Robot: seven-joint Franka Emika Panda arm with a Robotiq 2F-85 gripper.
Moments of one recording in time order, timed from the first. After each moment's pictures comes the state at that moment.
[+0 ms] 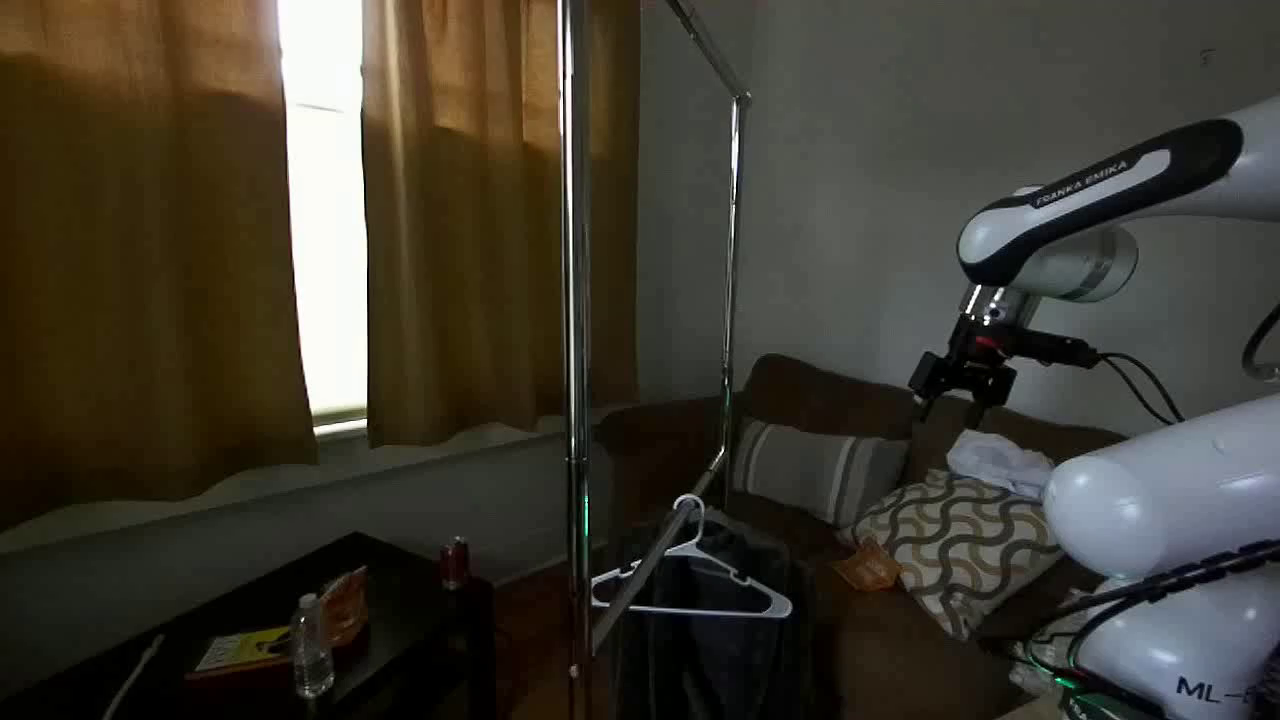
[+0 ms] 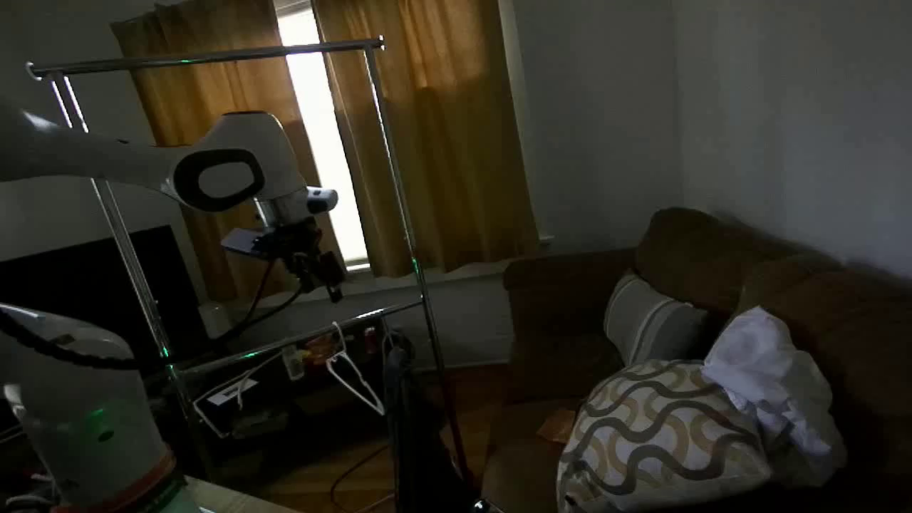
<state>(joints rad) -0.18 -0.83 -0.26 -2.77 -0.03 2.13 -0.16</state>
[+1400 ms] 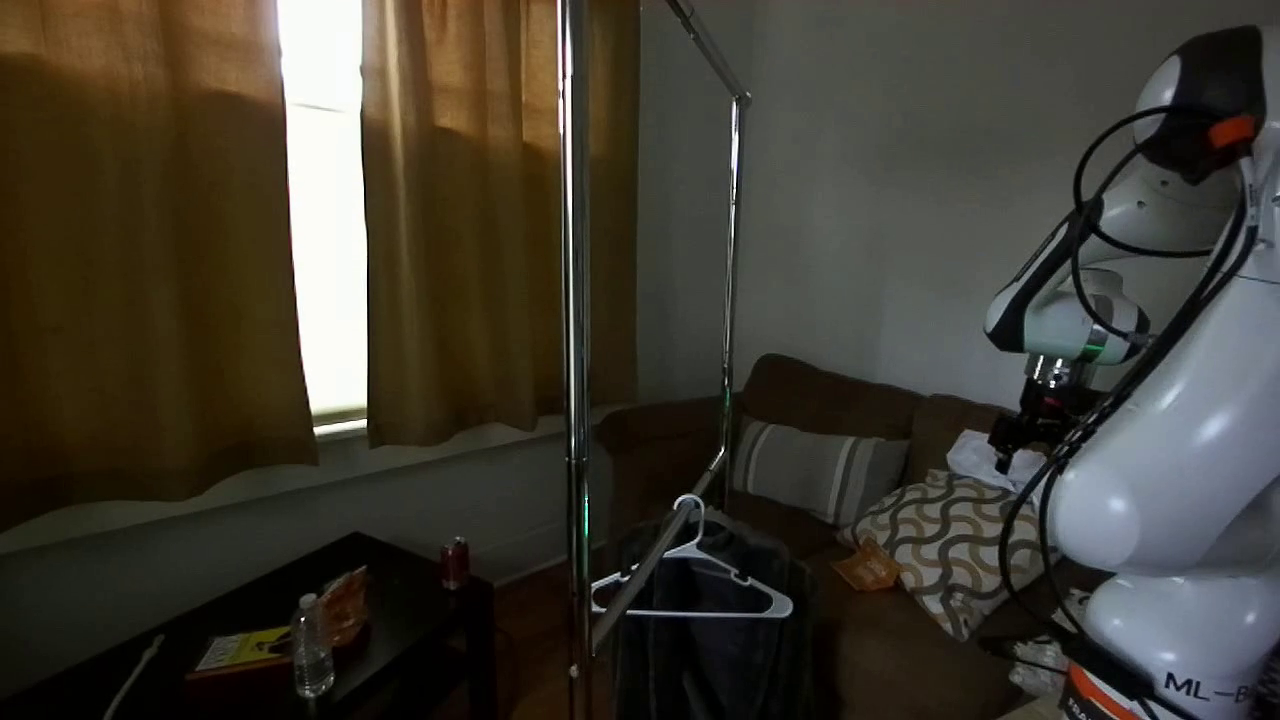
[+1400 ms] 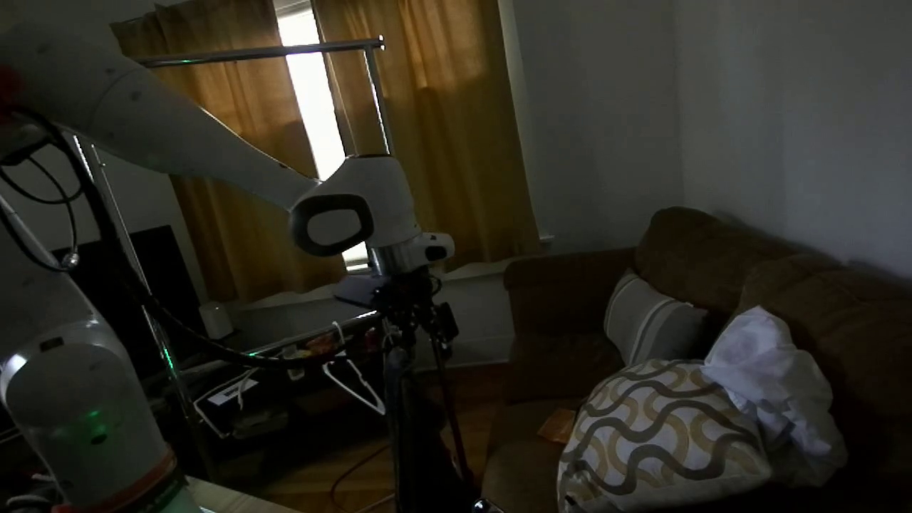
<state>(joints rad) -0.29 -0.20 -0.55 -2.52 -0.01 2.42 -0.56</state>
